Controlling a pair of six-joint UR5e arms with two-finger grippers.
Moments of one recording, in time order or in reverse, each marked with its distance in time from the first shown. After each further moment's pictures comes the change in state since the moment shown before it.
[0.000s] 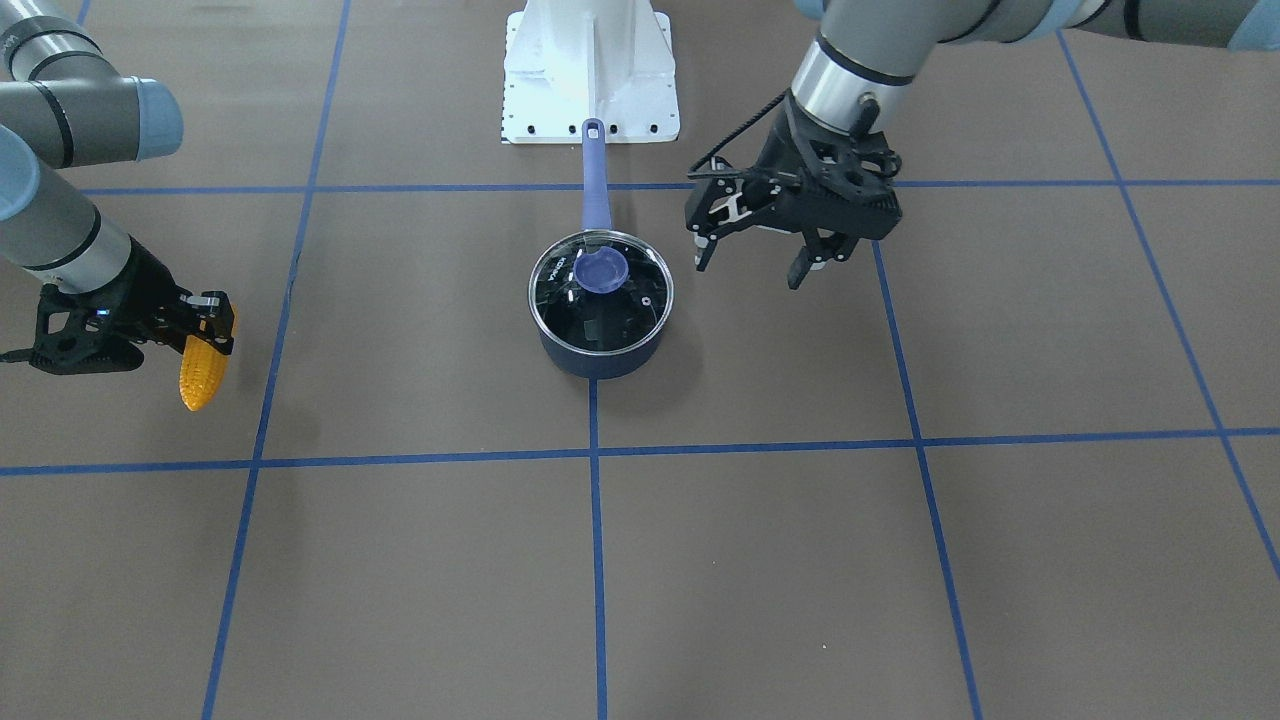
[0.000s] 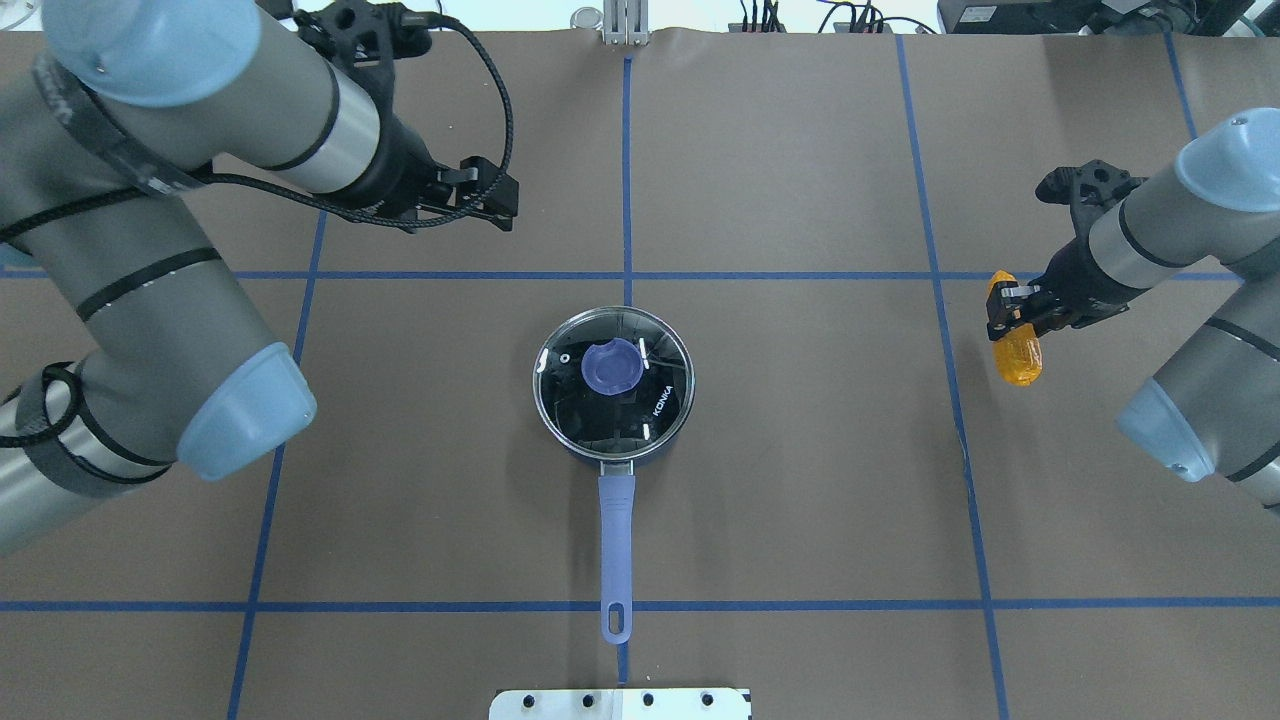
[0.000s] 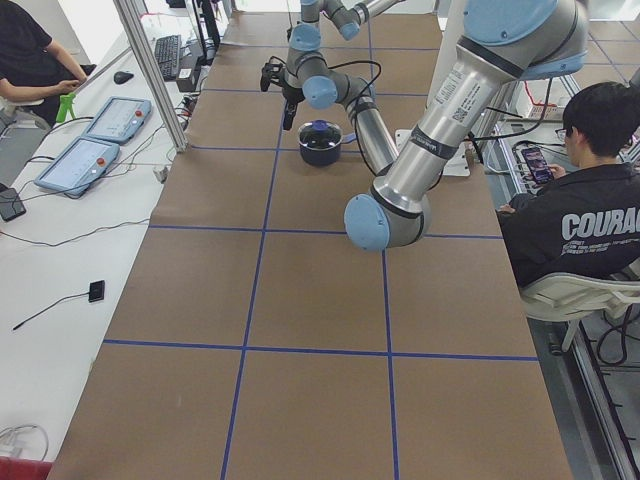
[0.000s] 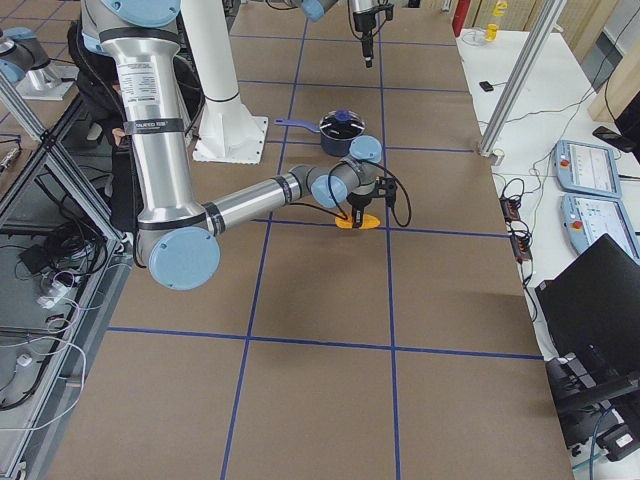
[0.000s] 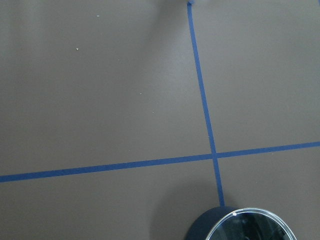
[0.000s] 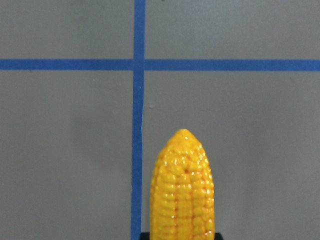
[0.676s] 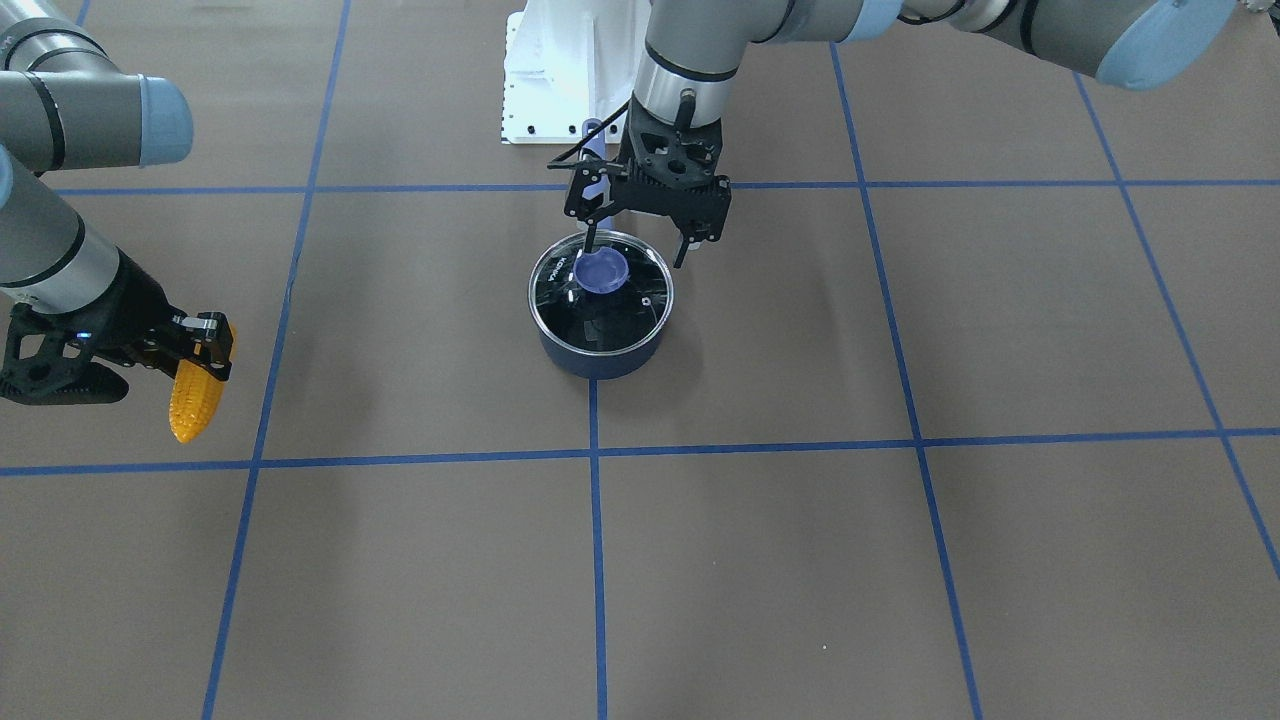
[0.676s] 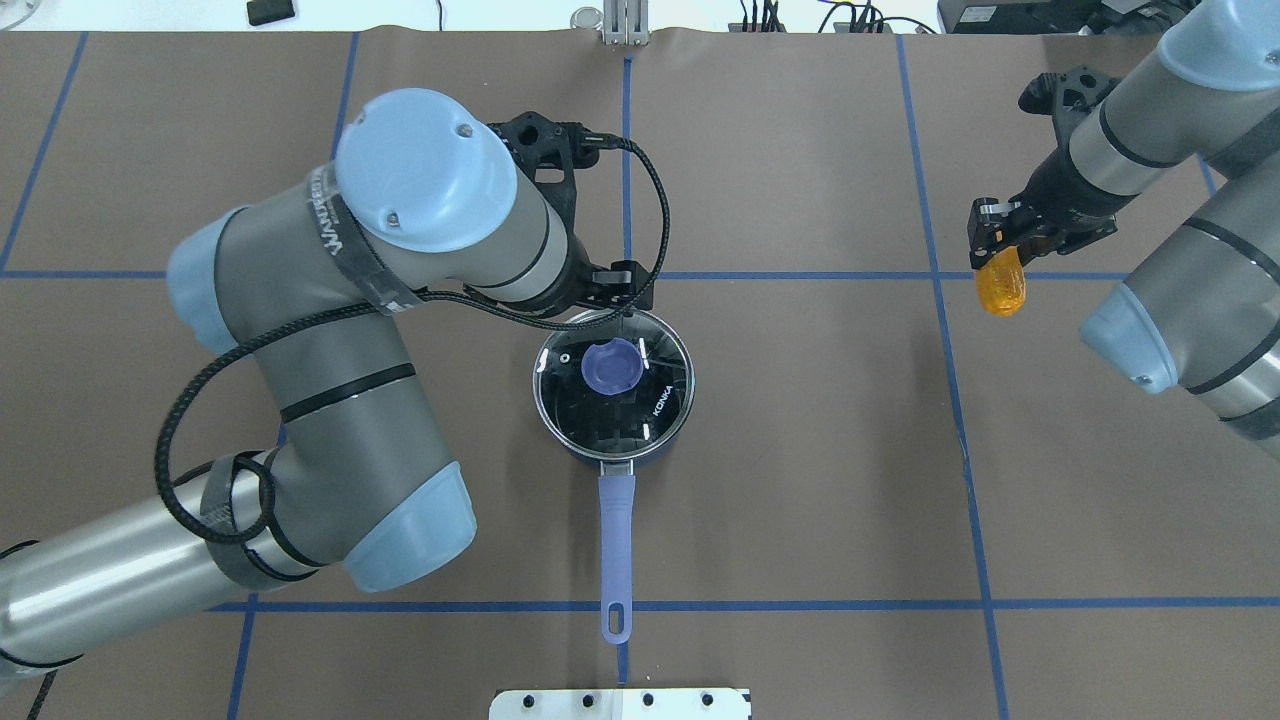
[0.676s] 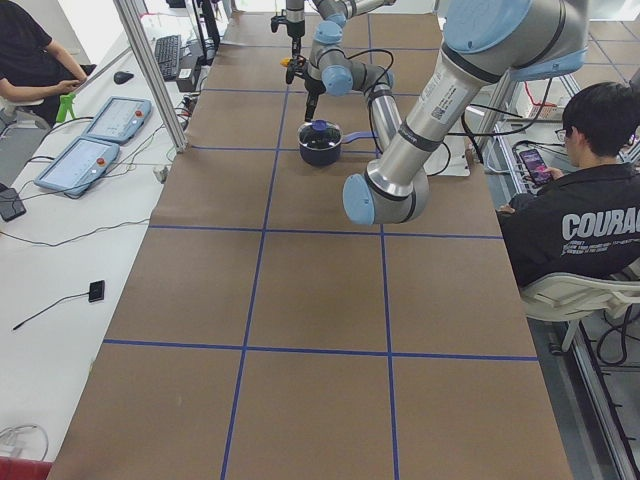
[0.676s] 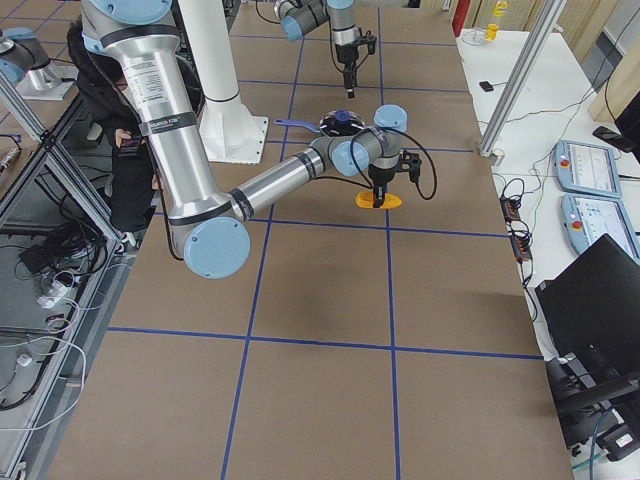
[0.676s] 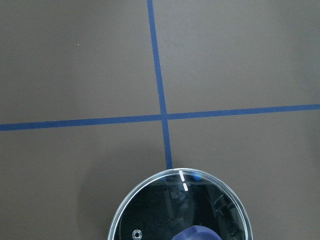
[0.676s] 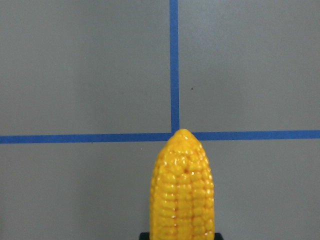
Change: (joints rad) left arm 0.175 -0.139 0.127 0.045 0.139 -0.046; right arm 0.065 0.152 0.001 -0.197 0.011 -0.055
